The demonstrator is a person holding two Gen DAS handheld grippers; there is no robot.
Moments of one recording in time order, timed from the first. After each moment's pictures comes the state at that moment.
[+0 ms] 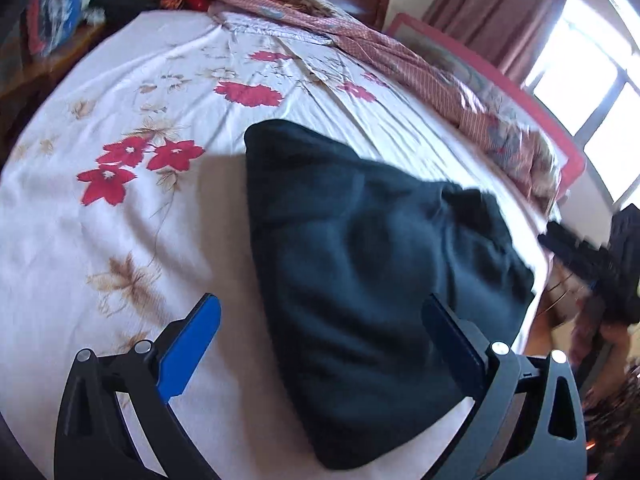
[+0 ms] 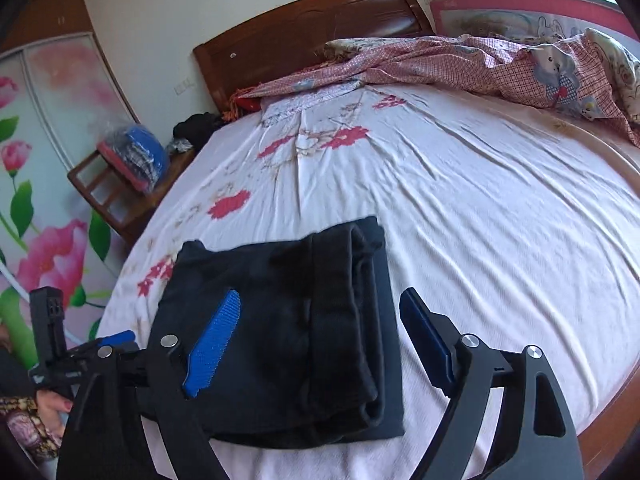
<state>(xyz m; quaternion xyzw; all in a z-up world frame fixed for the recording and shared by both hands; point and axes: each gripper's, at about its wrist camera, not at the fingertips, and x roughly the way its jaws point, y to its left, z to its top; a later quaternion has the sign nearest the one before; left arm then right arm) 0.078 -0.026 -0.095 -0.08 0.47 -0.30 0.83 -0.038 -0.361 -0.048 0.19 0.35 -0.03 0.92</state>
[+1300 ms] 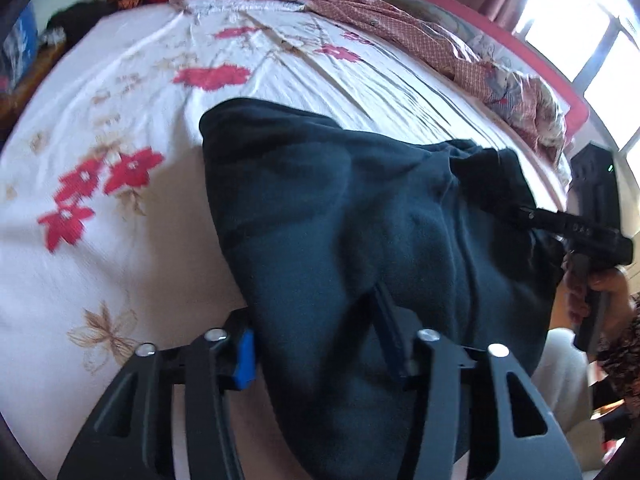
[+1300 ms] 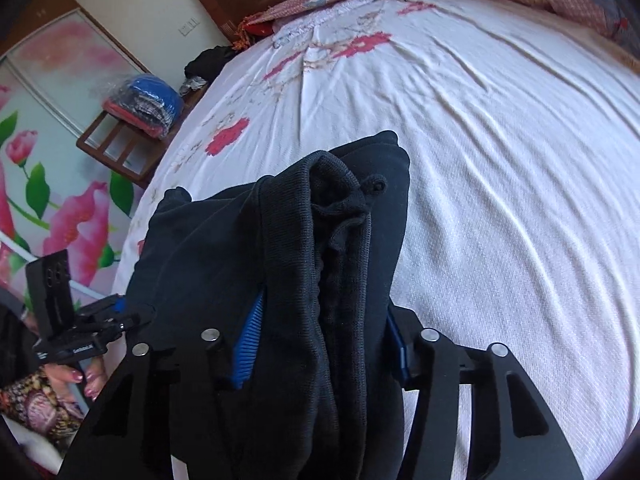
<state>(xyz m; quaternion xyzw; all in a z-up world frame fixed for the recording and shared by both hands) 0.091 -0.076 -0.105 0.03 0.49 -0.32 0.81 0.029 -0.371 -0.117 0.23 0.46 0.06 0.86</state>
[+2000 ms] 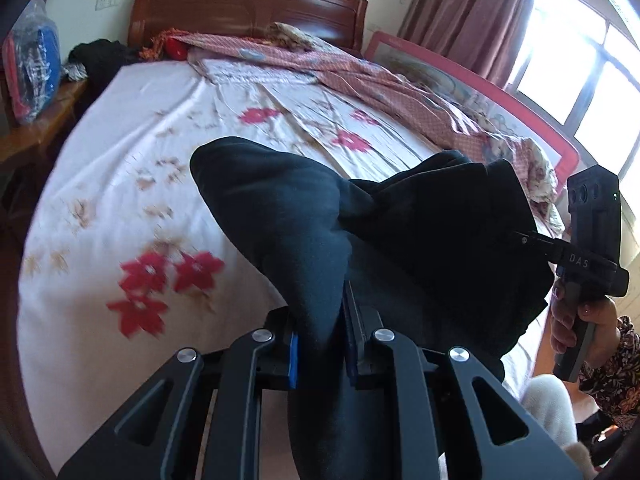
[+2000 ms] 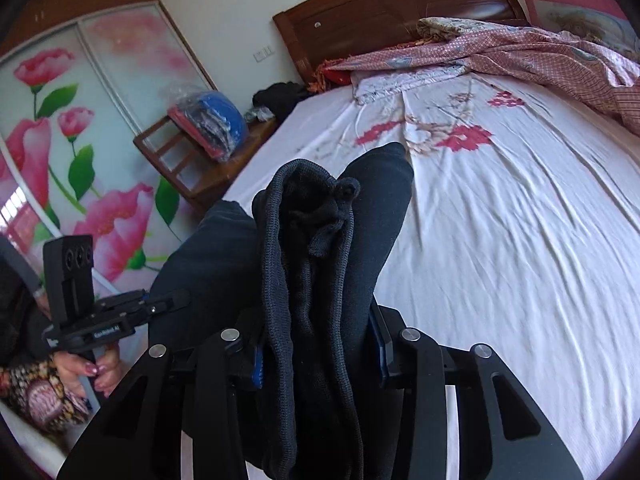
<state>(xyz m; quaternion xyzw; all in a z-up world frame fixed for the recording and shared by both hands) 0.133 -0.019 -0.041 -0.02 0.40 -0.31 0.86 0.078 -0.310 -0.045 0.19 0.36 0.14 0.90</state>
